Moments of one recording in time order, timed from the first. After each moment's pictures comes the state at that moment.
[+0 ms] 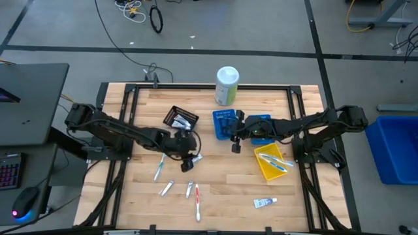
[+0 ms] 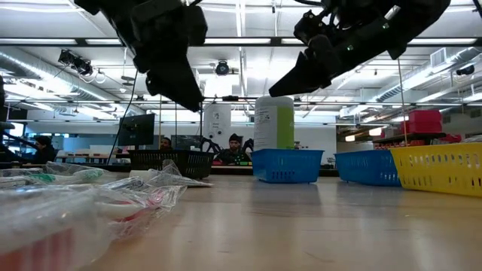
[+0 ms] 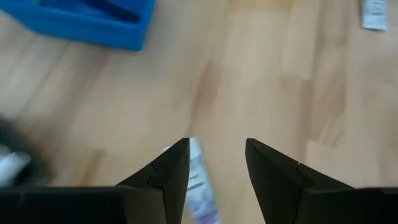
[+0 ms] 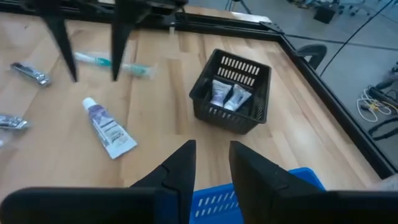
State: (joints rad) left arm -0.21 1.48 0.91 -0.29 -0.21 -0.46; right arm -0.02 1.42 0.70 0.27 0.15 -0.11
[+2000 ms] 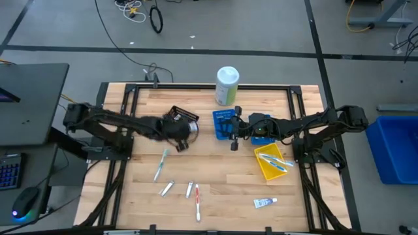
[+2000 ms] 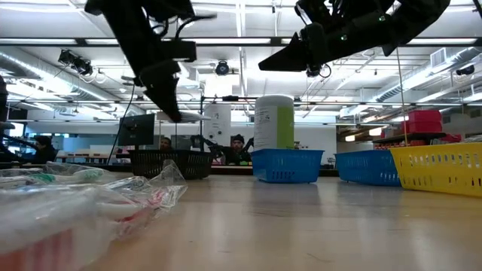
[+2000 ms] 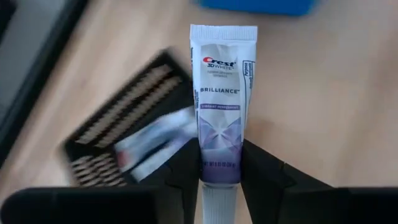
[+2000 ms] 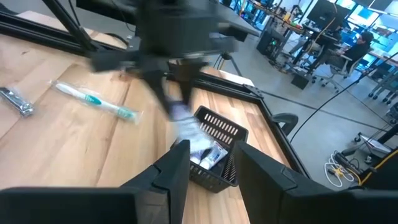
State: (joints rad) left arm -0.03 1.43 0.94 -0.60 -0.48 -0.31; right arm -0.03 1.42 0.70 0.47 0.15 -0.33
